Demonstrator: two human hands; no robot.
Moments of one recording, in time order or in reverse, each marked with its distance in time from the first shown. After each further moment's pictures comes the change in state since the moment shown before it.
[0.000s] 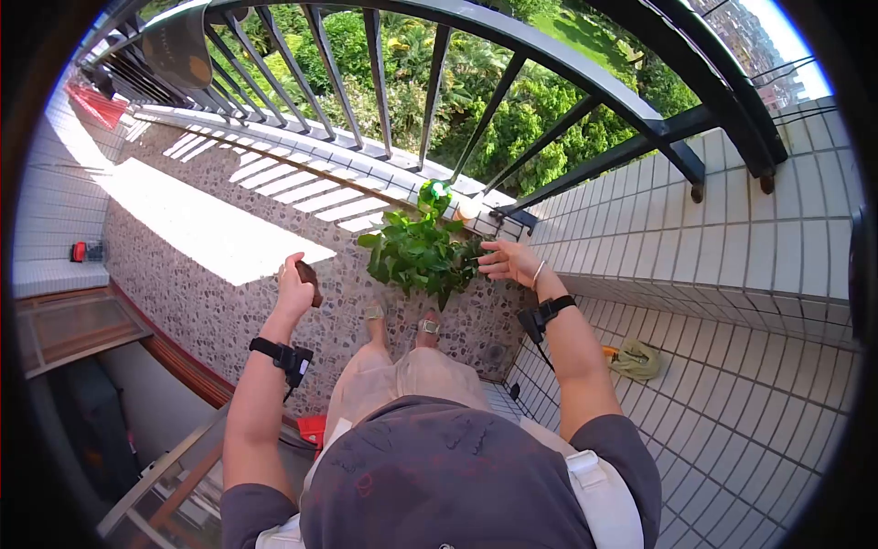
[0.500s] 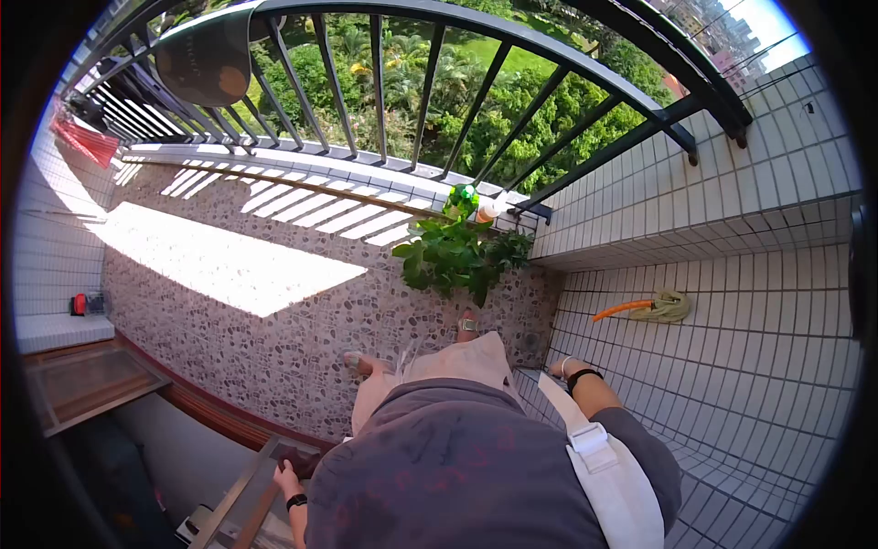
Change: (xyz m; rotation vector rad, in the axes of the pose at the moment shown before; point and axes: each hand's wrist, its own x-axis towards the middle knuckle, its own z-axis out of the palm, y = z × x) left_hand -0.310 -0.434 -0.236 -0.155 0.389 -0.722; right_hand -0.085 0.263 0.118 -0.970 0.515 1.011
